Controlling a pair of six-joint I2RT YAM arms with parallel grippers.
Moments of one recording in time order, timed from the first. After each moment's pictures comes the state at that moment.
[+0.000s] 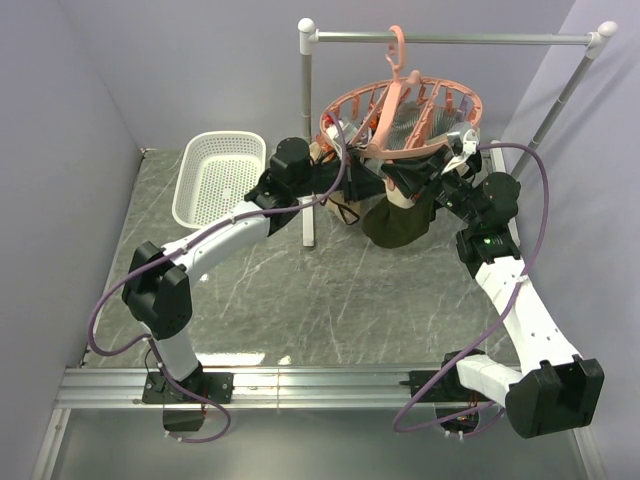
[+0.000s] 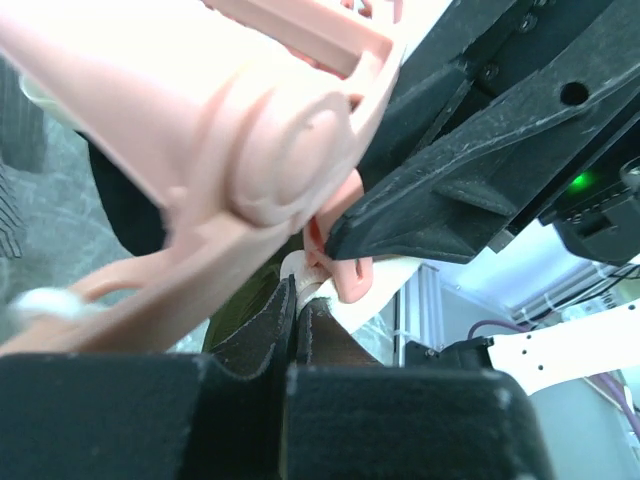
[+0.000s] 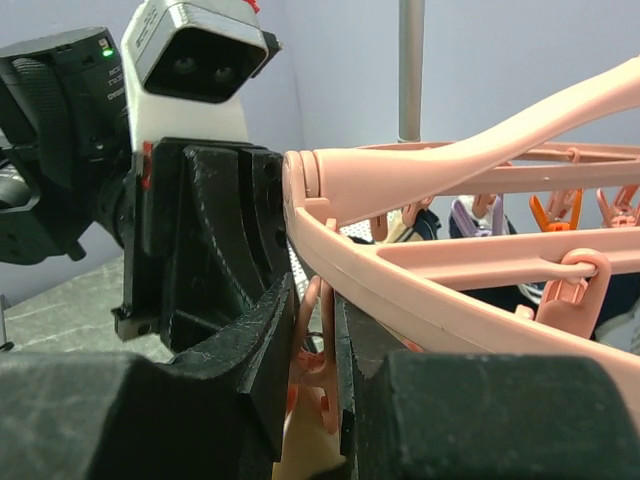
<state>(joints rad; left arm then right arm) -0.71 1.74 1.51 0.32 0.67 -0.49 0.16 1.09 0.97 0.40 -0.73 0.28</state>
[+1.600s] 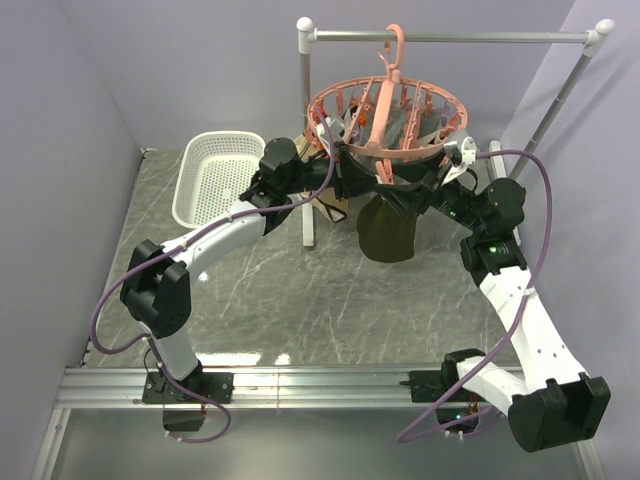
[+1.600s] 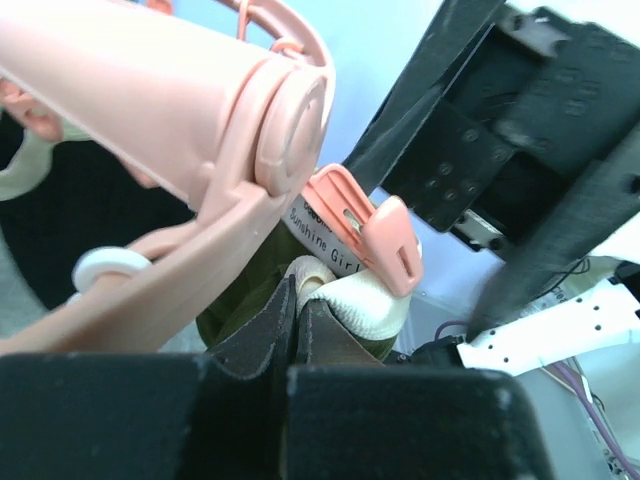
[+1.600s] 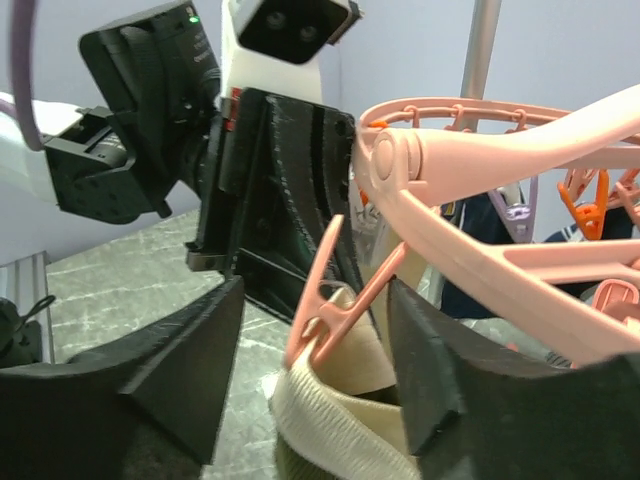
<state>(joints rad) -0.66 1.74 1.46 0.52 0.79 -0.61 0.17 1.02 0.97 0.33 -0.81 0.25</state>
